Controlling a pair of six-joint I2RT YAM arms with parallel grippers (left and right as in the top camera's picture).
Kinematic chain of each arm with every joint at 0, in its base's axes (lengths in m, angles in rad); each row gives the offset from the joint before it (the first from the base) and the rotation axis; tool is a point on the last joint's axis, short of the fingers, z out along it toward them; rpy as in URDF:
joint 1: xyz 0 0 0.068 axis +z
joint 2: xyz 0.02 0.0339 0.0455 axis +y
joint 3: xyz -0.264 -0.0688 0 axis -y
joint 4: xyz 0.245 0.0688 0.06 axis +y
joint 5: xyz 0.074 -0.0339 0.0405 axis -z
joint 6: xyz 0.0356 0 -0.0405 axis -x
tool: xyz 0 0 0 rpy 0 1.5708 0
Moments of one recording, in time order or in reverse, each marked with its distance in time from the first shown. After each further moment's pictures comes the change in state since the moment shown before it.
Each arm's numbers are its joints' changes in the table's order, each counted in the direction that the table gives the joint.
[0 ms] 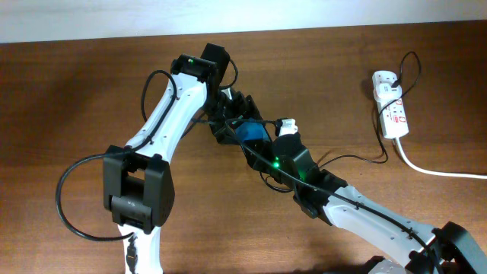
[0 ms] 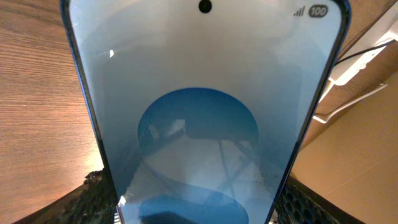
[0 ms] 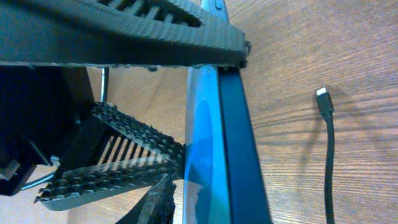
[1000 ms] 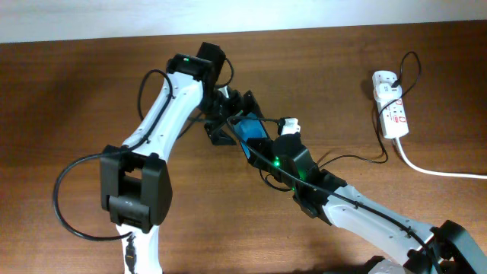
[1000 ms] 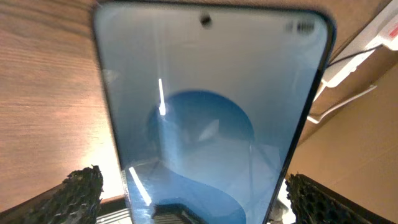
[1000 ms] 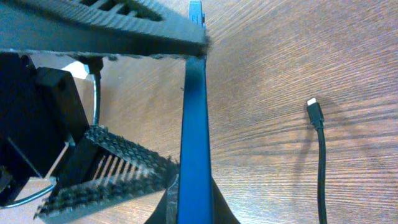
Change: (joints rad) left arm 0.032 0.000 0.000 0.000 0.016 -0.006; right arm -0.002 0.006 -0.002 -0.016 0.045 -0.019
